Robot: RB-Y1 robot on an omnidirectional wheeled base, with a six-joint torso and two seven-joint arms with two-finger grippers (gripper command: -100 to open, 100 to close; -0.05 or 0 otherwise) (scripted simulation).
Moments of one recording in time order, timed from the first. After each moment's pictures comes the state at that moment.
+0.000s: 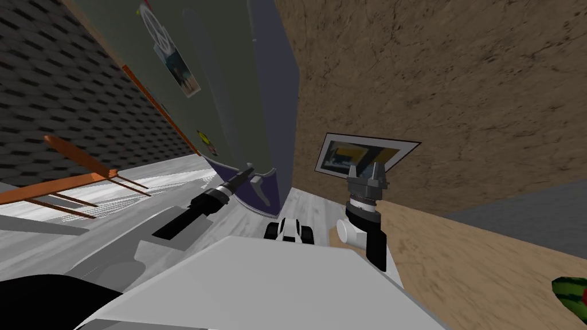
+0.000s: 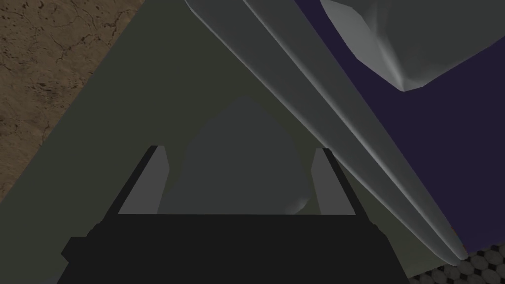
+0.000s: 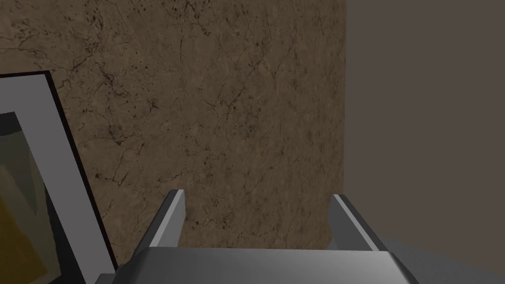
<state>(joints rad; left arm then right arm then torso) 0.62 0.76 0.12 -2.53 -0.05 0.35 0.00 0.46 0.01 -0.03 -2.37 0.00 -0.49 -0.12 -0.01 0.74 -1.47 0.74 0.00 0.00</state>
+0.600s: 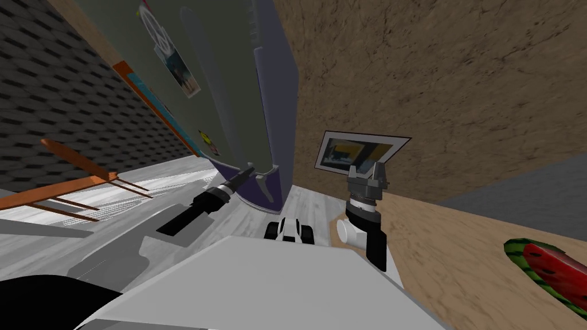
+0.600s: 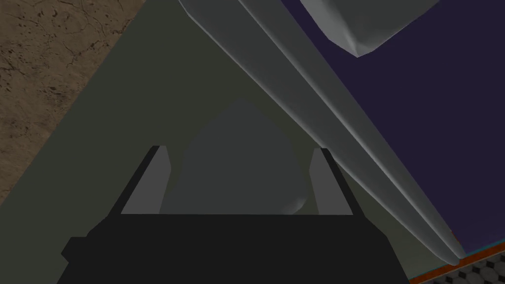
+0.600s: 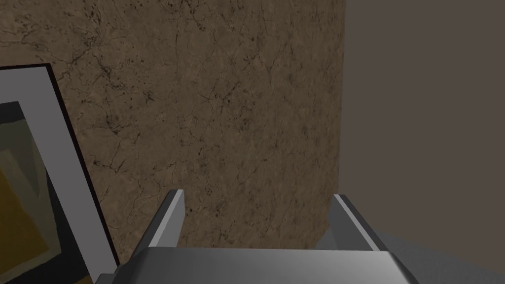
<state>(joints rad) 0.60 0.78 0.12 -2.51 -0.03 0.35 0.01 0.46 0.01 -0.03 -2.37 0.00 -0.49 -0.12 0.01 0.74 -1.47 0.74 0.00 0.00</state>
